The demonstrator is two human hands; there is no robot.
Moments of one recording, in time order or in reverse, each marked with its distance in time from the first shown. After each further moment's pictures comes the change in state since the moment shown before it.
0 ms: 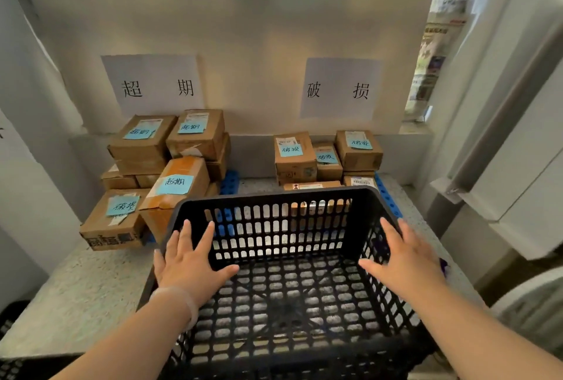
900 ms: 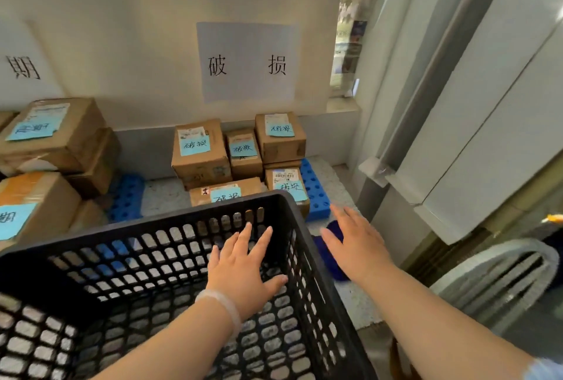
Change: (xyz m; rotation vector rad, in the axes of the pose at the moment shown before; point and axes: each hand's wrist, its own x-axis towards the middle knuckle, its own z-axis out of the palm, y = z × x) left_hand 0.036 0.246 0.082 0.059 -0.163 0.567; right_hand 0.105 0.095 -0.001 0.199 -0.013 0.030
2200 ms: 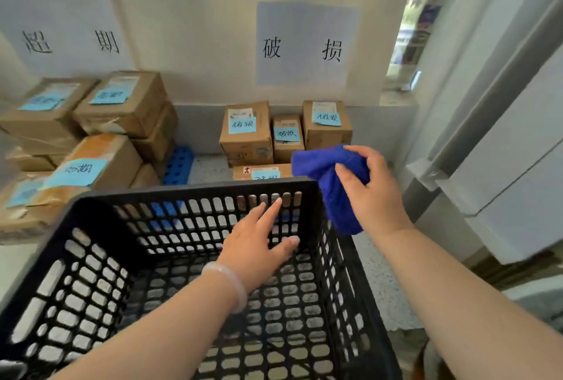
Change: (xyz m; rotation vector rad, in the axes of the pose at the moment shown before) left_hand -0.017 -0.016 -0.019 -0.415 0.143 -0.108; right_hand 0.014 -0.069 -0.038 0.844 0.257 -0.315
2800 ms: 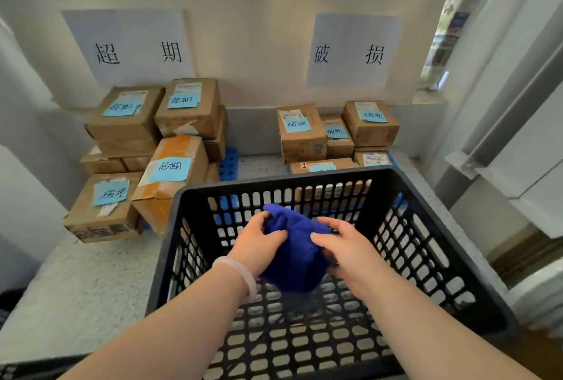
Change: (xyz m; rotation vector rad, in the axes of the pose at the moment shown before) left_hand -0.058 -0.129 -0.093 -0.629 -0.027 -0.335; right_hand -0.125 -0.036 0.178 0.322 -0.259 0.727
